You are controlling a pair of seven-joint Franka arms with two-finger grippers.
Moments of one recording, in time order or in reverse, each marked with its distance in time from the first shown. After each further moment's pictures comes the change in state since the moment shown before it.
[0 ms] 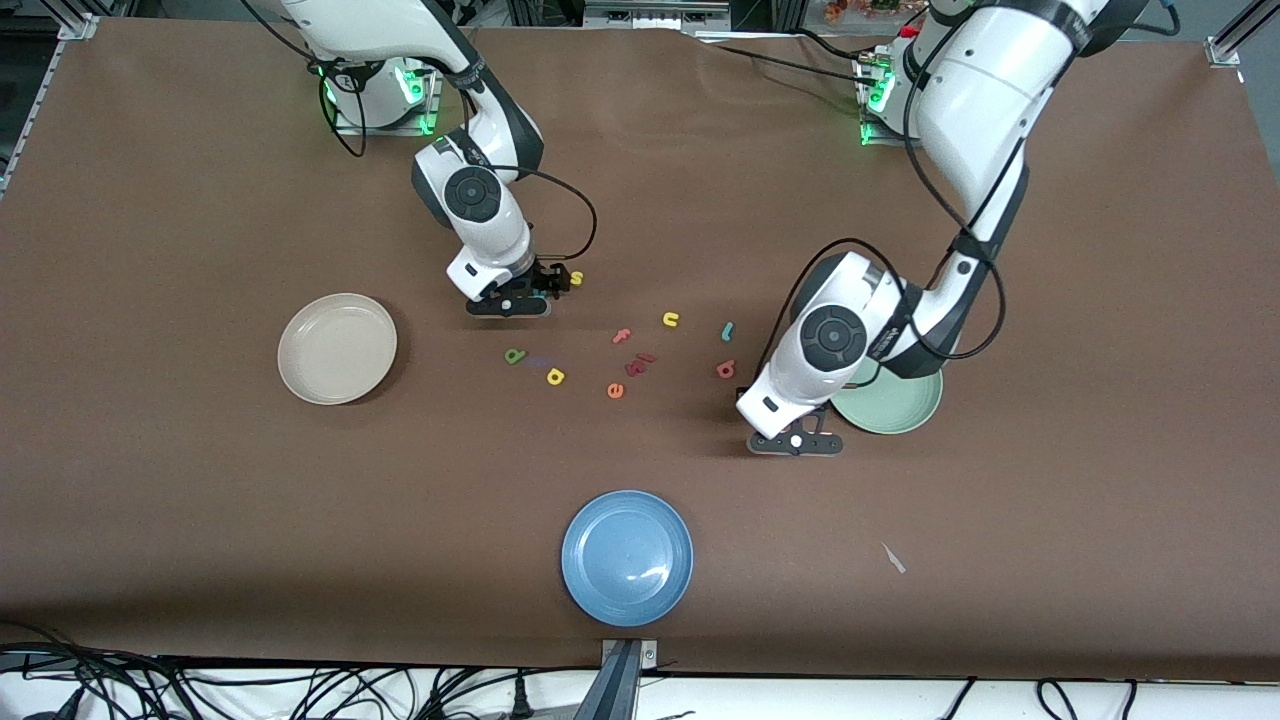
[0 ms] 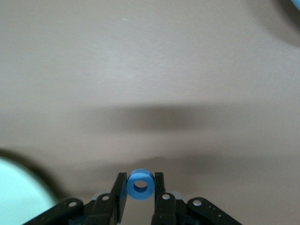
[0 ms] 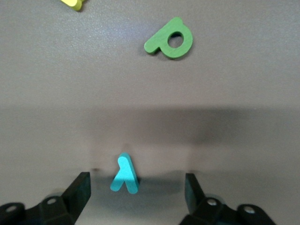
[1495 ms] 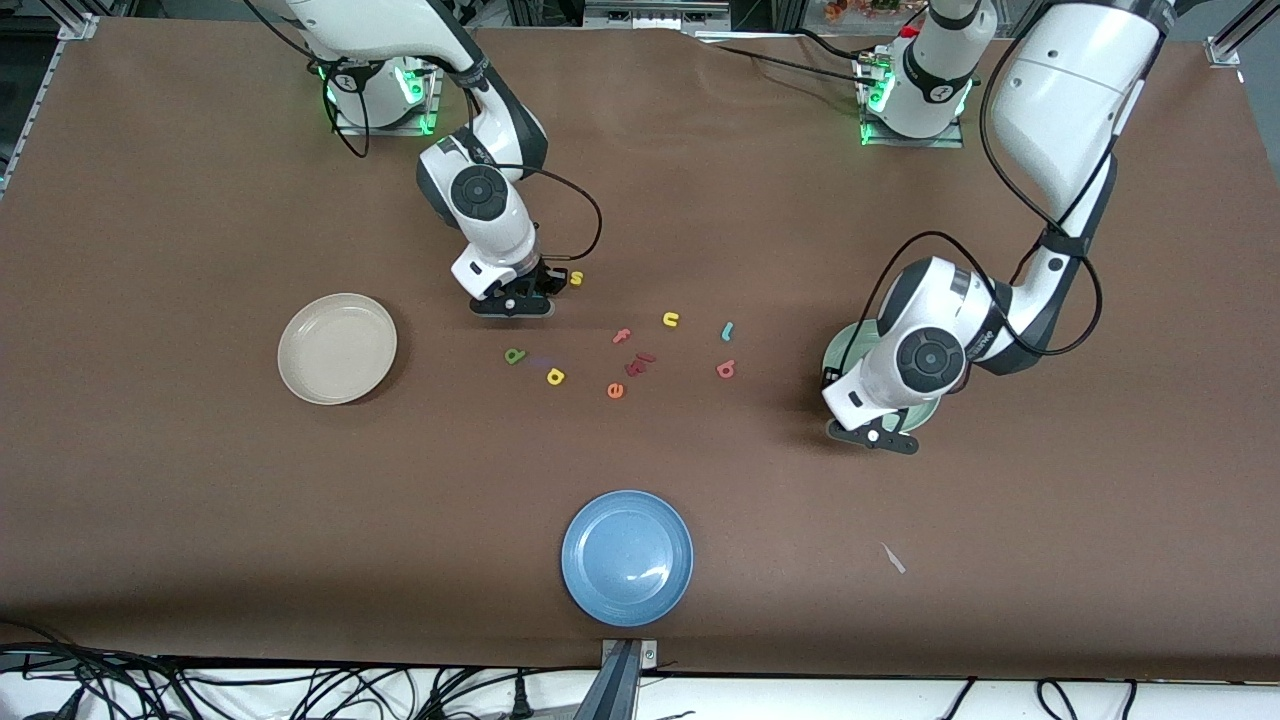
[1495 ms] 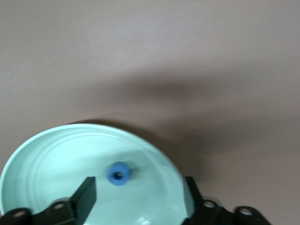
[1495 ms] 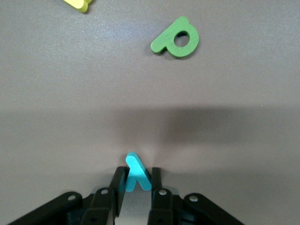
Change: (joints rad) left arm 0.182 -0.088 -0.066 -0.180 0.044 -0.031 0.244; right arm 0.016 0.005 -0.004 0.013 -0.006 -0.004 0.042
